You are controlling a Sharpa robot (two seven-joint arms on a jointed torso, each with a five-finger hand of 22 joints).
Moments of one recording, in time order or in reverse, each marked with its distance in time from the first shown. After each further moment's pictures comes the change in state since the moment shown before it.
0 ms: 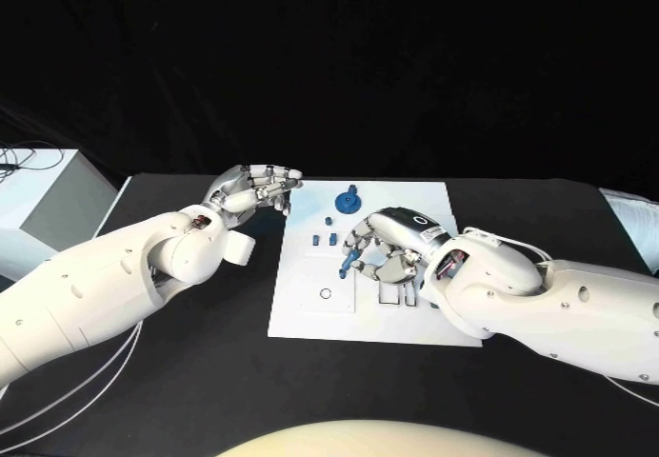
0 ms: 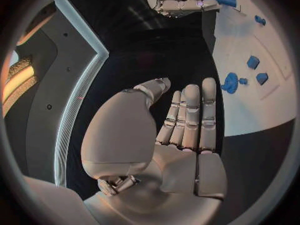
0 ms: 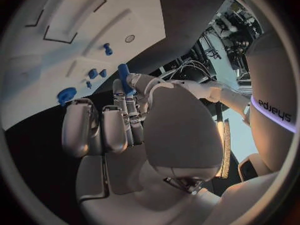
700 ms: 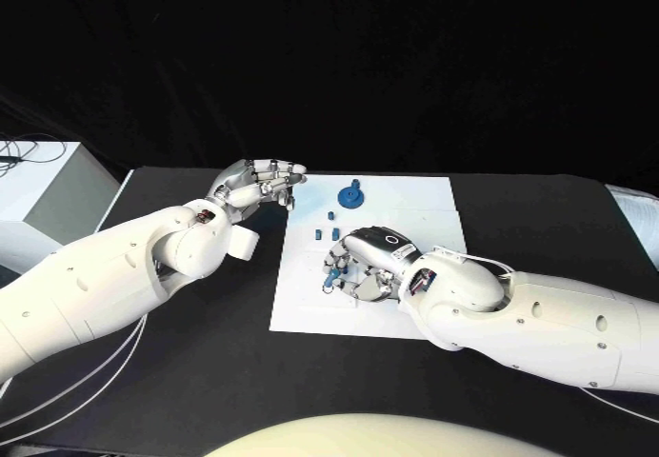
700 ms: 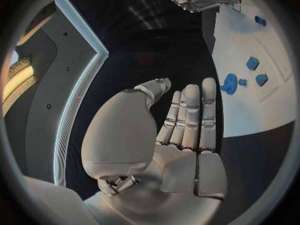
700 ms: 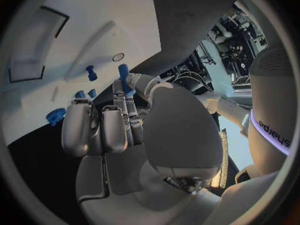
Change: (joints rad) left arm 0.000 0.006 0.000 -0.001 0.000 0.000 -0.003; left_hand 0.004 0.004 0.000 0.000 0.000 0.000 0.000 0.000 0.000 -0.004 -0.004 0.000 0.000 0.000 0.000 0.000 -0.001 0.000 0.000 0.000 0.000 0.000; right arm -0.070 0.109 -0.015 -0.079 -0.080 0.009 0.000; right_hand 0.000 0.000 0.005 -0.006 -0.002 -0.006 0.001 -0.002 0.019 0.000 0.000 -0.006 0.000 0.000 0.000 0.000 -0.004 0.000 0.000 0.000 -0.005 -0.005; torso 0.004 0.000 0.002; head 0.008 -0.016
